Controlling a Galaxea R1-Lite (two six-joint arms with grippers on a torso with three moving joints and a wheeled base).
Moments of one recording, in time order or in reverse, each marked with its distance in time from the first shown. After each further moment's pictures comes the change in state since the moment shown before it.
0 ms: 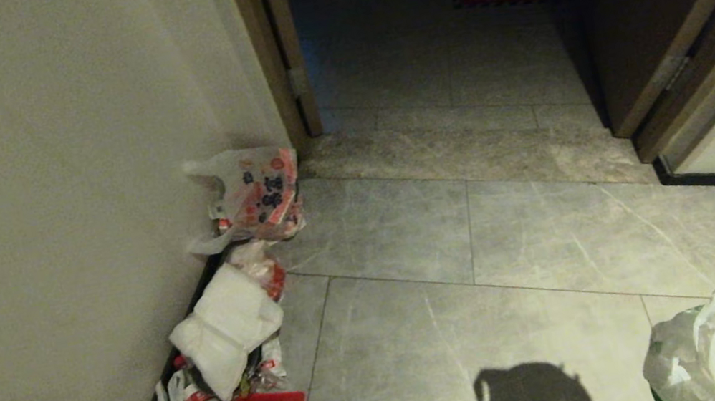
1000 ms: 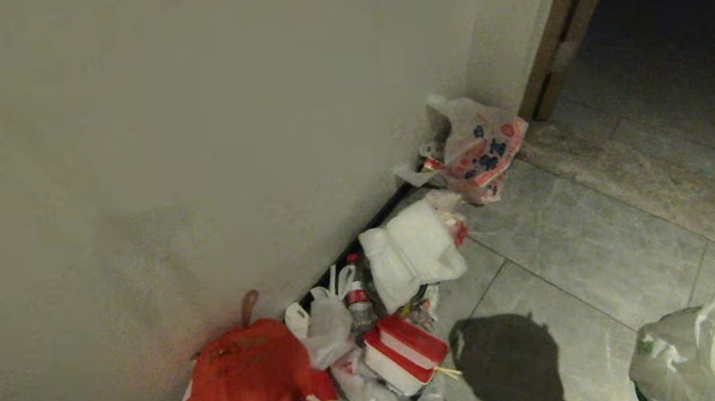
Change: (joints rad) left arm 0.000 0.000 0.000 0.000 0.000 0.001; right arm 0.000 0.000 0.000 0.000 0.000 0.000
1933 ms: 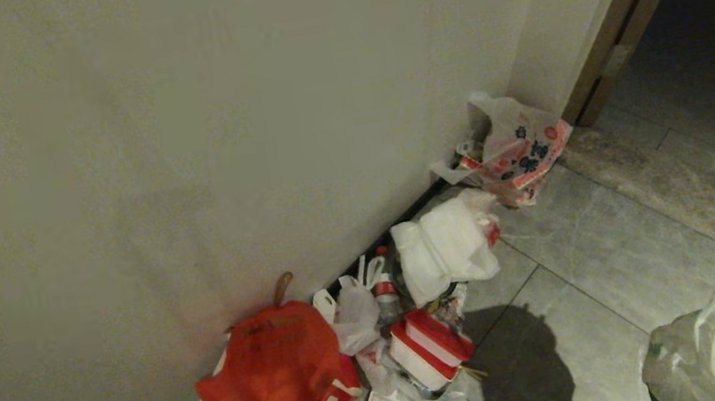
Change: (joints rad) left arm 0.000 0.000 0.000 0.000 0.000 0.000; right arm 0.000 0.000 0.000 0.000 0.000 0.000
